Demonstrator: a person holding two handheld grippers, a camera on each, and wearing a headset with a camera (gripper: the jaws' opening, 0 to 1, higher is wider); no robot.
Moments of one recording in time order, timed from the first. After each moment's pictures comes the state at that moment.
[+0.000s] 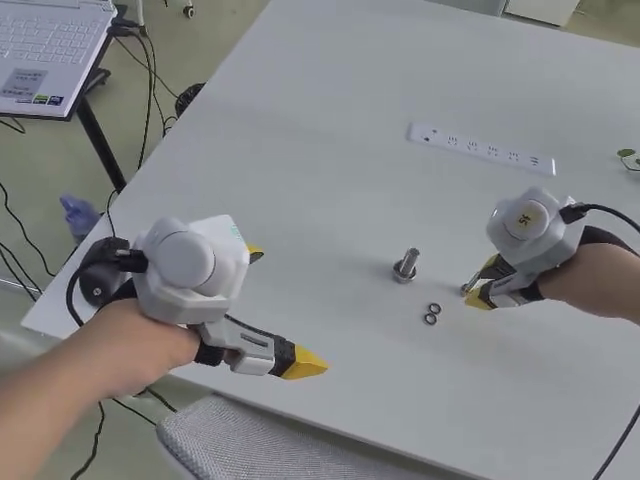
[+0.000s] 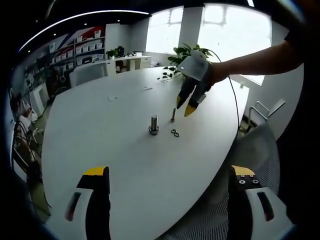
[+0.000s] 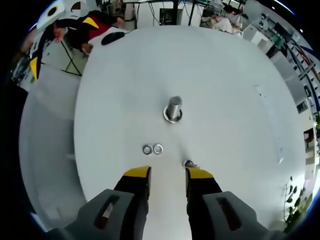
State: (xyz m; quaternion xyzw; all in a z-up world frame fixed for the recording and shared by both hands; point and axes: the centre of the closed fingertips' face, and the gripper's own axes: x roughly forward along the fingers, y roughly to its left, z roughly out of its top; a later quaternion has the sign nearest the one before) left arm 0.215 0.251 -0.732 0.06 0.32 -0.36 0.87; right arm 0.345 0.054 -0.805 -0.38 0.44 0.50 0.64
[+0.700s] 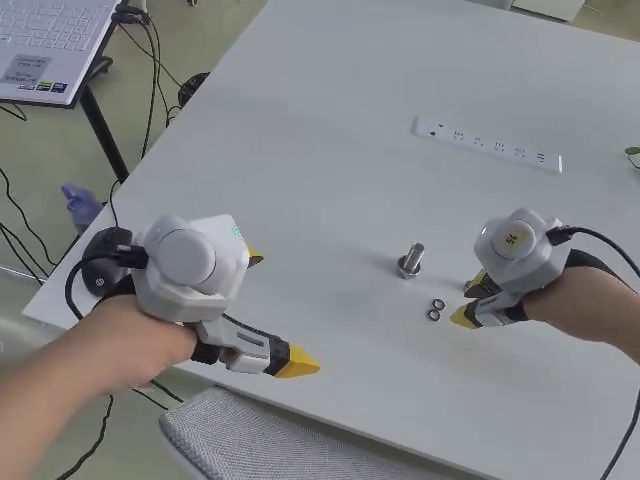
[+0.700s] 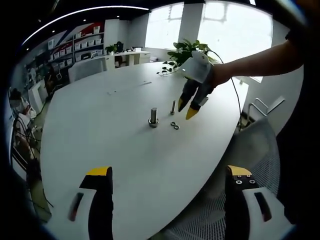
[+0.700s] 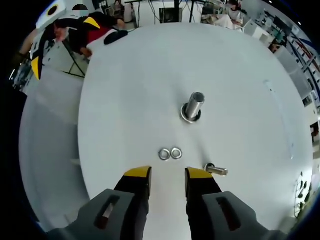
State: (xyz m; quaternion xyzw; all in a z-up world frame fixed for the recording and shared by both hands) left arm 0.206 0.258 -0.741 0.06 0.35 -0.36 0.86; right arm 0.325 0.070 -0.828 -0.36 0.46 0.50 0.64
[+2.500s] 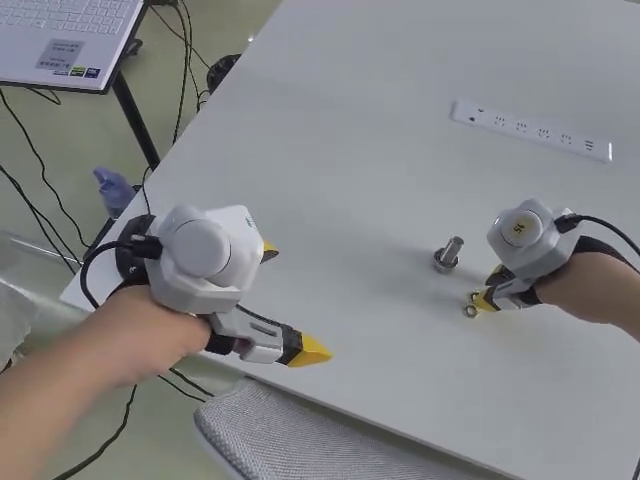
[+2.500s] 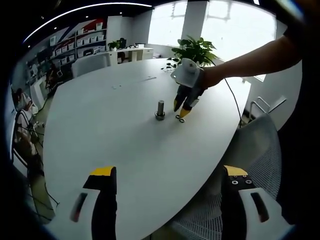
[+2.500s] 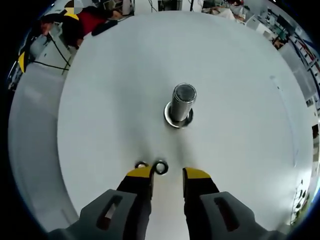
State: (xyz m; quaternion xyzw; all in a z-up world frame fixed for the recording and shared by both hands) left arm 0.204 0.284 -0.751 0.06 0.36 -0.35 0.86; right arm 0.352 0.081 -0.865 -0.38 0.47 0.49 0.62
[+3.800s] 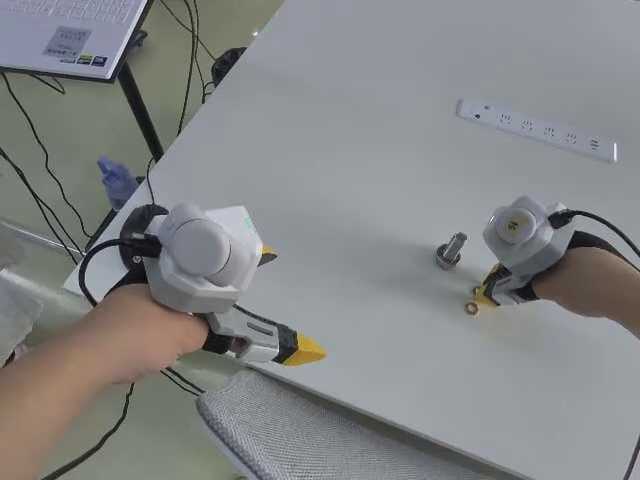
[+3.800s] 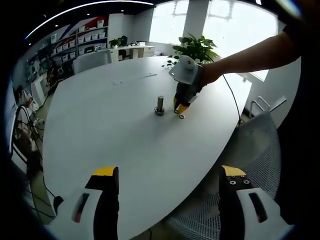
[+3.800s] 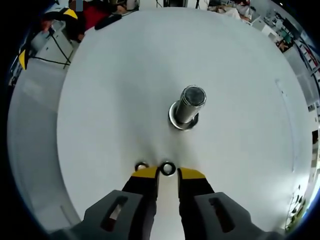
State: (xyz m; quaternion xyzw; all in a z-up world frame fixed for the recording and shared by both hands) left arm 0.193 0.285 -0.755 0.06 0.37 -0.35 0.86; right arm 0.351 0.086 -0.868 -0.40 0.48 0.49 0.61
